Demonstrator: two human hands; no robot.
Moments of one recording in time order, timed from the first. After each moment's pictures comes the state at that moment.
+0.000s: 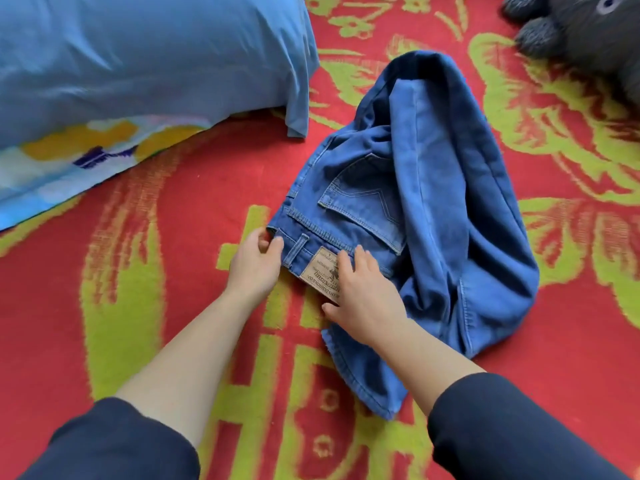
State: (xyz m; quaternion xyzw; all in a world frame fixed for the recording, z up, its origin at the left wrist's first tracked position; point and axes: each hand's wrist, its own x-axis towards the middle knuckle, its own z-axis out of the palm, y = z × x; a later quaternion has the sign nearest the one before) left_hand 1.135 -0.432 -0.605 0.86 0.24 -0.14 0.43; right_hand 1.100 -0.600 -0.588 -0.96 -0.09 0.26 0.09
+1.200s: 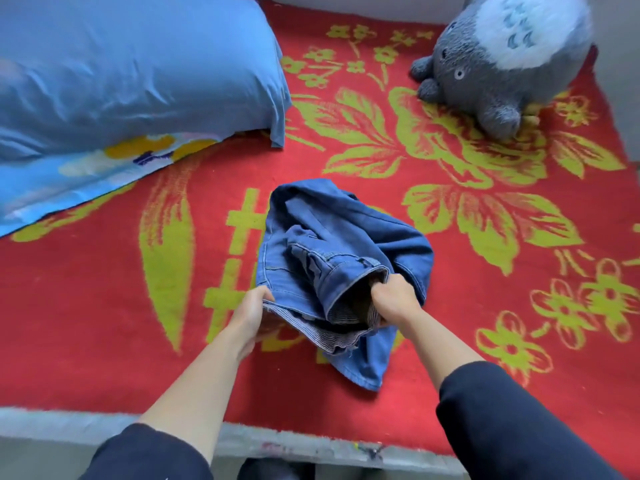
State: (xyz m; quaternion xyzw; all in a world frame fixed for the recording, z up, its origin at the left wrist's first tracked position) left_hand 0.901 -0.471 -0.465 0.60 0.40 -0.29 0.63; right_hand 0.925 -0.694 -0.434 -0.86 0.27 0.23 0.36
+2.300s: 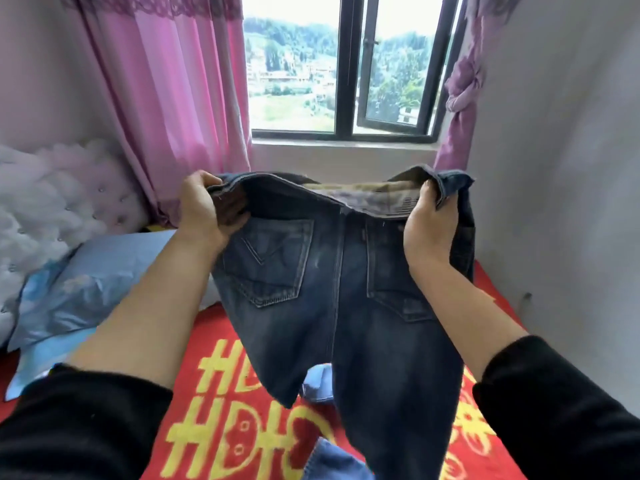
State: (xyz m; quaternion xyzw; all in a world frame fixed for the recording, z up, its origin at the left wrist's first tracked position) left_hand 0.916 -0.604 0.008 0.52 0.12 0.08 0.84; right_hand 0.886 -0.860 -0.019 -0.64 0.09 -0.40 0.65
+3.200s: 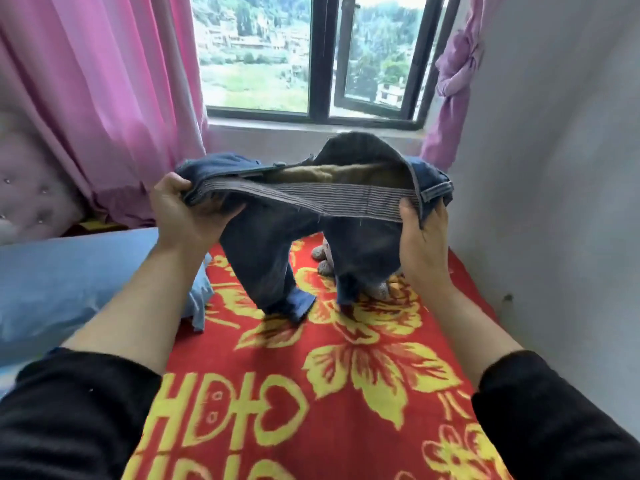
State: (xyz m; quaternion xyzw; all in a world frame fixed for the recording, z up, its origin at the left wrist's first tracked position) left_hand 1.099 -0.649 -0.026 0.39 -0.01 0.02 0.92; right_hand 1.046 -0.936 -0.061 -0.80 0.04 -0.36 0.48
